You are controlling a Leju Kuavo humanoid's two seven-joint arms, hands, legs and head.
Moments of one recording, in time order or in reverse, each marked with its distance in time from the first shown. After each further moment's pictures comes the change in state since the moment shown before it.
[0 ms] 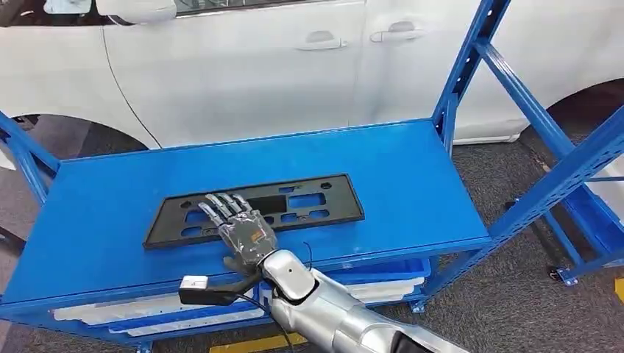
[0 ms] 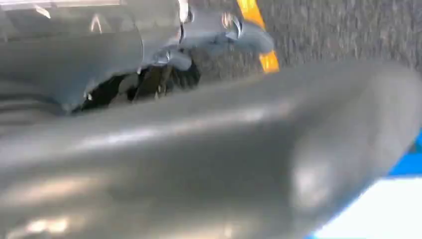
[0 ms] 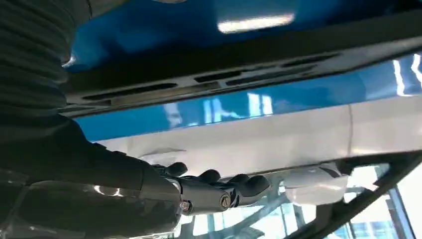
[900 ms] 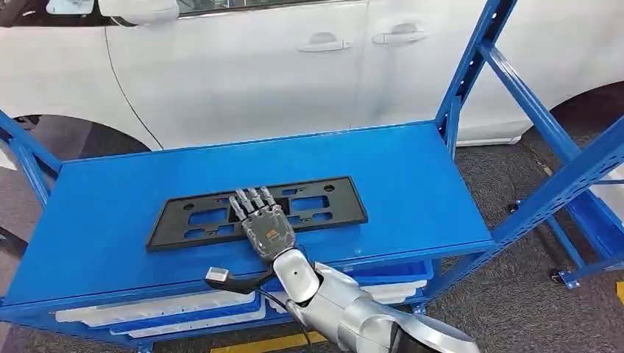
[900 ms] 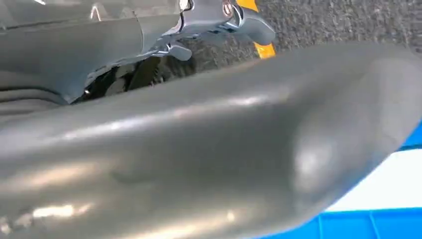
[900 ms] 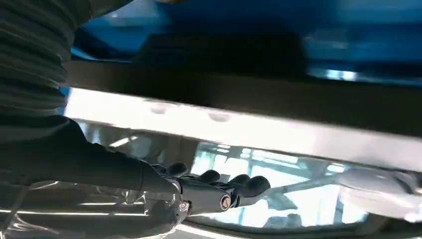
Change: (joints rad) left arm -0.005 0.003 -0.023 0.000 0.000 0.005 -0.001; right arm -0.069 -0.003 0.135 0.179 0.254 -0.042 0.349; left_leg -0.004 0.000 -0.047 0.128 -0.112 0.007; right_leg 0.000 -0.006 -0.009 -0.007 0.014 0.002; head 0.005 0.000
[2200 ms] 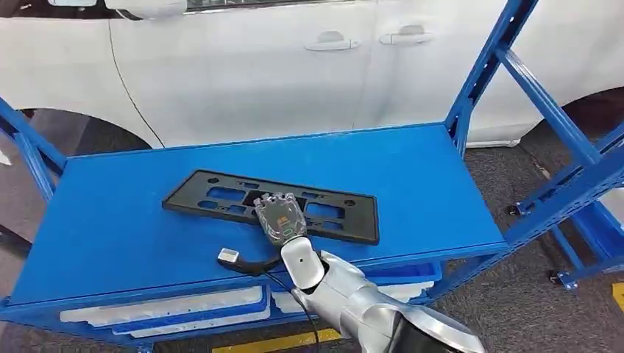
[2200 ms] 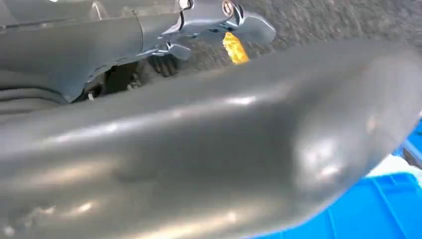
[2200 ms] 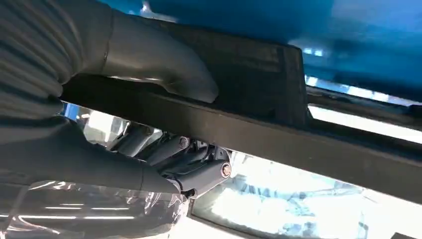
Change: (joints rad) left arm -0.004 -0.002 -0.014 0.000 0.000 -0.045 -0.127; right arm -0.039 0.003 -0.080 0.044 0.054 0.028 0.032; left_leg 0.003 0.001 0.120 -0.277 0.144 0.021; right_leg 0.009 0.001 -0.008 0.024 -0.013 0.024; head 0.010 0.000
